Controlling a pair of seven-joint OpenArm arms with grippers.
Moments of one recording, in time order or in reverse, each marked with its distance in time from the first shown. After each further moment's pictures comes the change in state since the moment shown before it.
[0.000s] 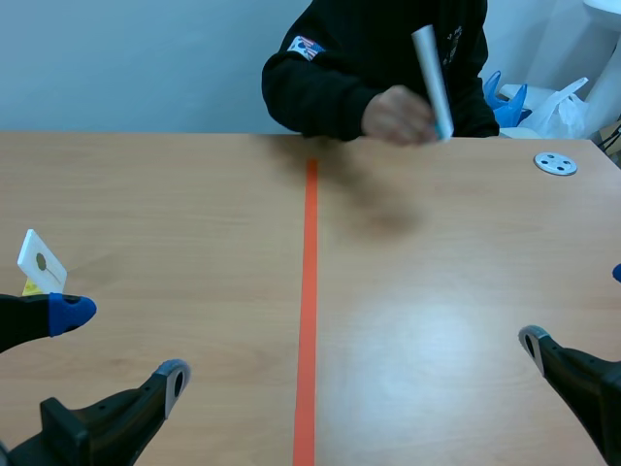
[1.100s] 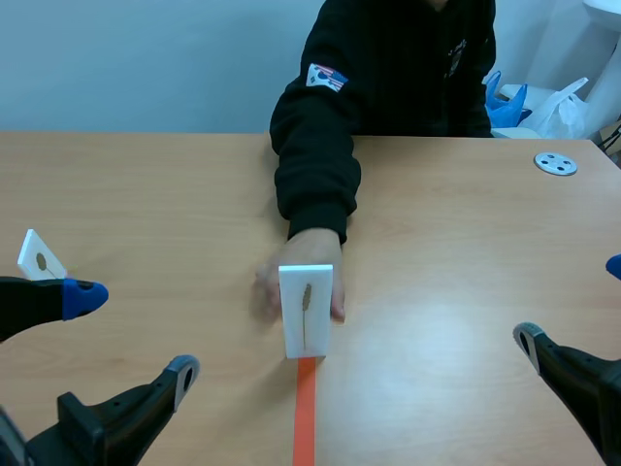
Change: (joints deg) left arm -4.2 0.0 1.5 -1.7 4.0 -1.8 -0.3; right arm -0.2 0.0 0.0 1.1 -0.5 0.1 0.3
